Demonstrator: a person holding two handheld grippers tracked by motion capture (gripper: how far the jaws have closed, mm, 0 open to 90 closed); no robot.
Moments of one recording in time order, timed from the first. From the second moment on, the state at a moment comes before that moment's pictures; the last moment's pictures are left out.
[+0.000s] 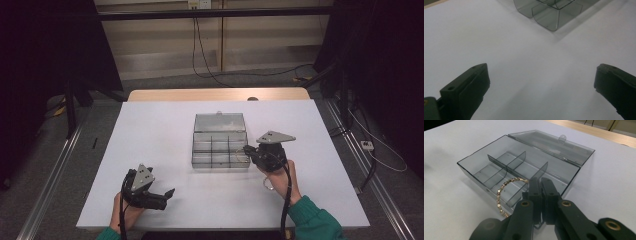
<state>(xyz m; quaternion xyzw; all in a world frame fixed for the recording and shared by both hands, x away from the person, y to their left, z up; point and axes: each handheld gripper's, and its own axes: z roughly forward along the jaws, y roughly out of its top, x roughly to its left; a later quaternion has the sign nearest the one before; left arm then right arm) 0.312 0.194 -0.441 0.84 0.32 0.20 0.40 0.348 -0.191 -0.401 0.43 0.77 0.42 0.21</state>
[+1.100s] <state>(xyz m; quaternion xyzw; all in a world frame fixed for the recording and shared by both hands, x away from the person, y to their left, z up) 0.311 0.197 -0.440 0.83 0.32 0.21 0.40 0.368 -0.159 -0.402 0.41 0.78 0.43 0.19</state>
